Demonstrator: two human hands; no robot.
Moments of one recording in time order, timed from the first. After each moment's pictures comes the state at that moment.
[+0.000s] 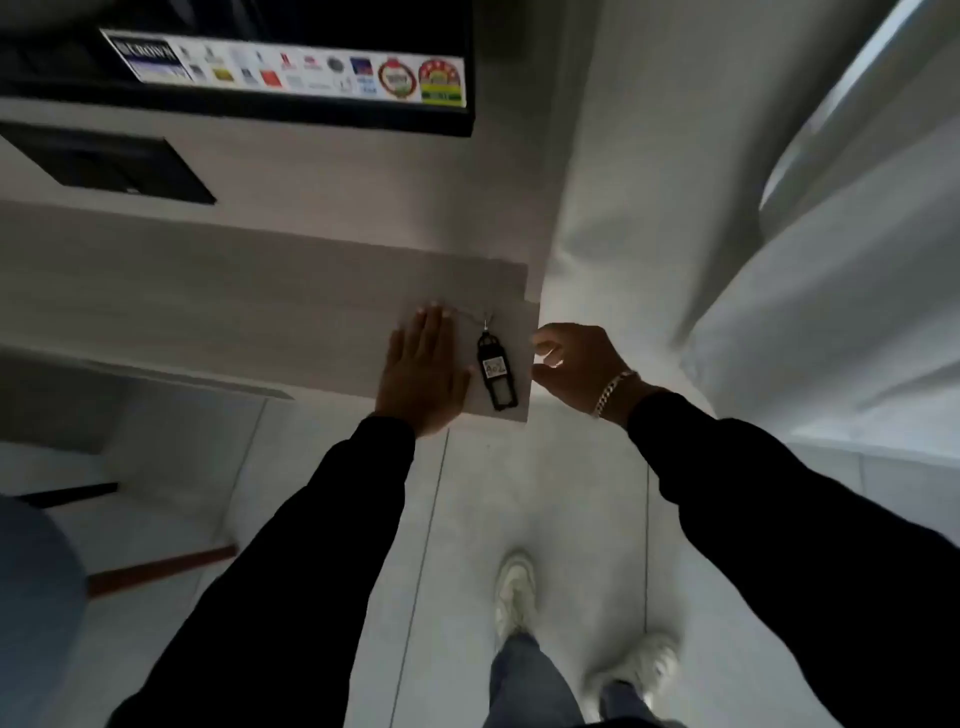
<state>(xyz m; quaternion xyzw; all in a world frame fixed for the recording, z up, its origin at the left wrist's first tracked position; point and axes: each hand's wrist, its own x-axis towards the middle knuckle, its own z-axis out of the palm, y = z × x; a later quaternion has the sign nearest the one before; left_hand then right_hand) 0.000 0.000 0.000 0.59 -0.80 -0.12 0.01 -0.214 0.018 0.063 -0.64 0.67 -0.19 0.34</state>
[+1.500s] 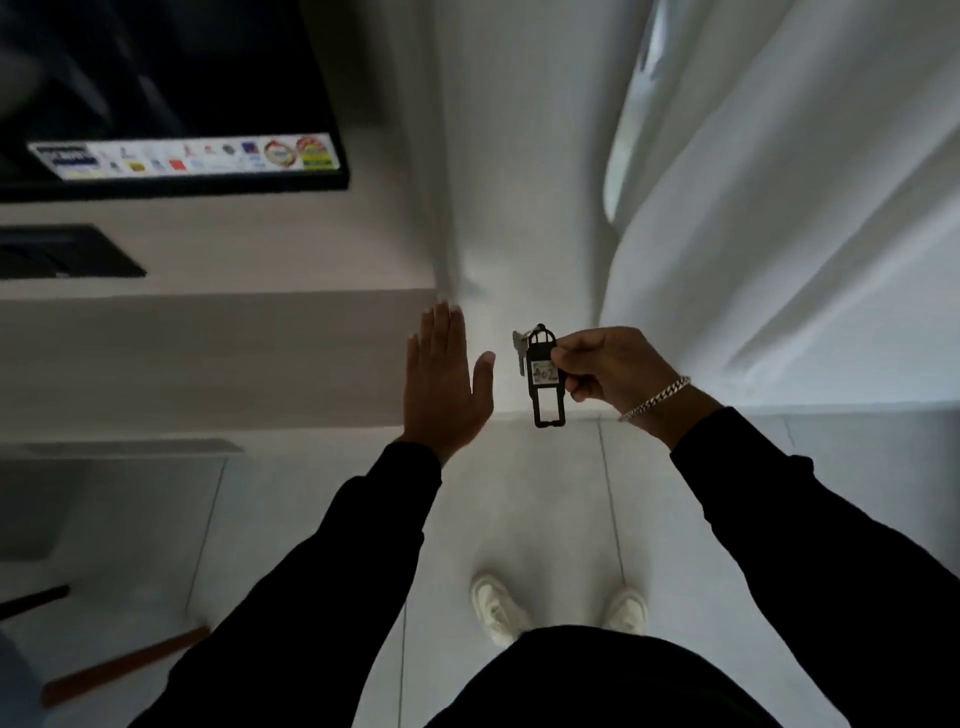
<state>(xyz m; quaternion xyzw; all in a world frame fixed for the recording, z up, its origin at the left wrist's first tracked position) -0.110 0.058 0.089 0.54 -0.79 -0.20 0.22 -0.298 0.103 0.154 -0.34 0.64 -0.41 0.56</state>
